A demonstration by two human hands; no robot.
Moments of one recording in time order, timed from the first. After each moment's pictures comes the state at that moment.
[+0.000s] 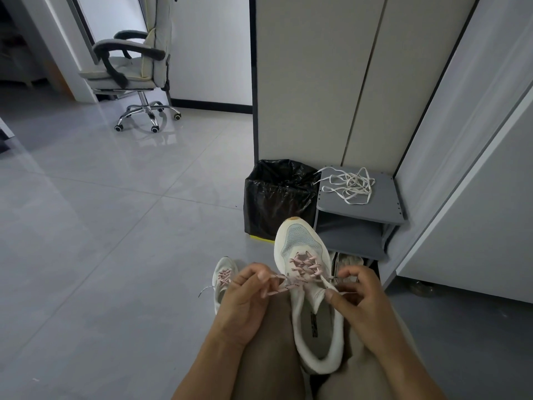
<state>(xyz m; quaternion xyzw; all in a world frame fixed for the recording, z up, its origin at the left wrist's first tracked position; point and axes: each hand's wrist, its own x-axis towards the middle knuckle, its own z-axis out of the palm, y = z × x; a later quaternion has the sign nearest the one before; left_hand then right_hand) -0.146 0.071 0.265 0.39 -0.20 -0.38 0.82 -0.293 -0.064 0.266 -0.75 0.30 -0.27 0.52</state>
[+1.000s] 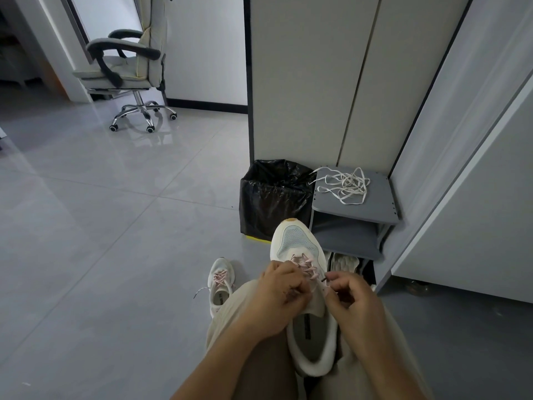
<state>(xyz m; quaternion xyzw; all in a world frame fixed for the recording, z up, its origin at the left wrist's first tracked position) -0.158 0.044 0.273 0.73 -0.55 -0.13 0.40 -0.290 -0.058 0.256 -0.78 0.31 -0.32 0.43</state>
